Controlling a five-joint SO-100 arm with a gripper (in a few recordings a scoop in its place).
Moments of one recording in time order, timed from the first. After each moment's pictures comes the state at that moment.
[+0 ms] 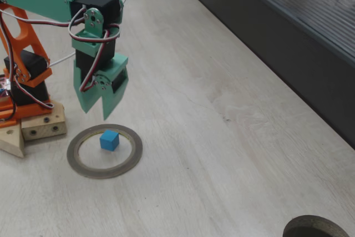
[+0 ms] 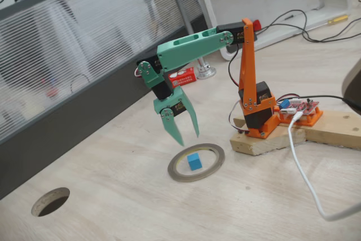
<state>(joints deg) 40.3 103.3 104.7 102.3 85.3</state>
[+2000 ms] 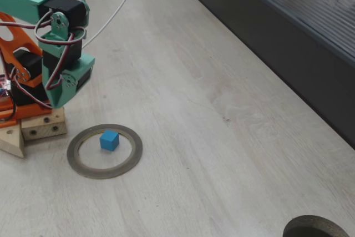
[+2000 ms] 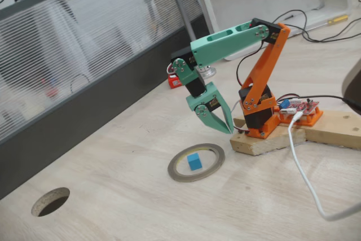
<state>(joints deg) 40.3 128.8 132.9 102.2 85.3</state>
